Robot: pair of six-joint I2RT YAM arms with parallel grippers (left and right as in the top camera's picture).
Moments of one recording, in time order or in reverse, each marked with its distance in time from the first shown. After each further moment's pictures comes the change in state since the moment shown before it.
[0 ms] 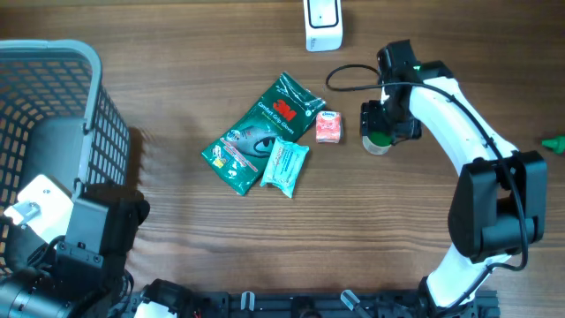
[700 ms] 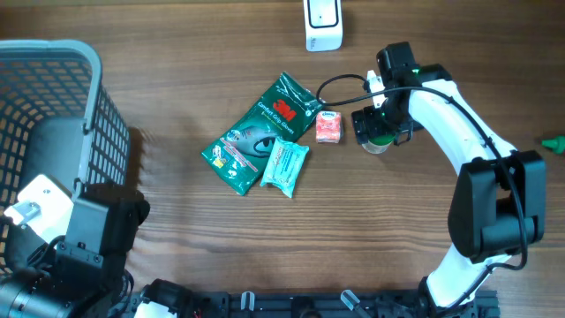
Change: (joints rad) left arm 0.000 0.000 0.000 0.000 0.000 0.000; right arm 0.000 -0.001 -0.027 0.065 -0.027 -0.383
